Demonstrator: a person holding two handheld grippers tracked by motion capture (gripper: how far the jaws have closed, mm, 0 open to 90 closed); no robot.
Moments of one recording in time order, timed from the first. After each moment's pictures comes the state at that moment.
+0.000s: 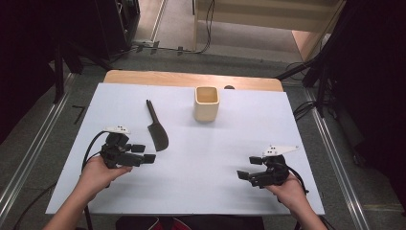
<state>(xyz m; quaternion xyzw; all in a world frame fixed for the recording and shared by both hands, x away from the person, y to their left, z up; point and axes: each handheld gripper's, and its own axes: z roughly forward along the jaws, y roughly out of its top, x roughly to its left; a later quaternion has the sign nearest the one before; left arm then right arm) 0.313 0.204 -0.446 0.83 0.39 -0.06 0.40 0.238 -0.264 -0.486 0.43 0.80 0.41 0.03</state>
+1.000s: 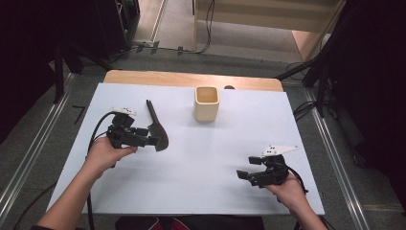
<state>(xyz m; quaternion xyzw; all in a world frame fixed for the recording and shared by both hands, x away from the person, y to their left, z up) 0.362 0.193 -0.434 0.83 0.39 -0.05 0.39 0.239 -0.262 -0.485 0.43 0.80 0.41 0.03</state>
